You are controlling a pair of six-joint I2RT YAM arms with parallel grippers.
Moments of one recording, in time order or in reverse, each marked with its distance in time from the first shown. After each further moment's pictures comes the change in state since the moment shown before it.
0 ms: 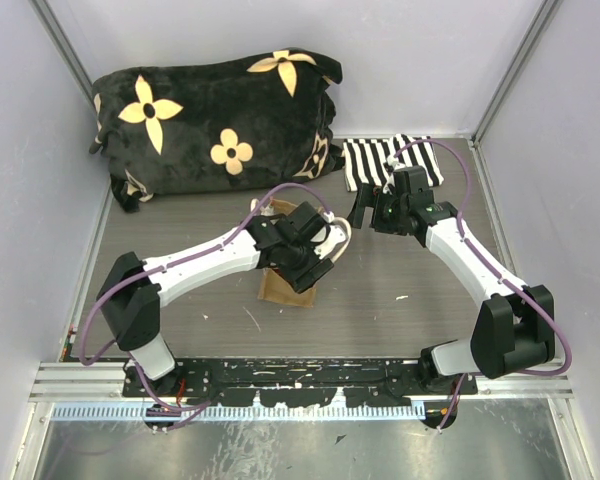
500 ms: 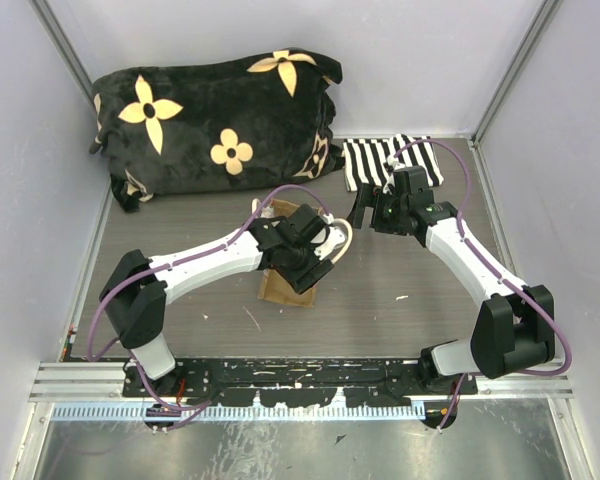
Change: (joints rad) left arm 0.011 0.022 -0.042 0.064 0.006 -0.001; right arm 0.000 0.000 0.000 0.000 0.000 0.000
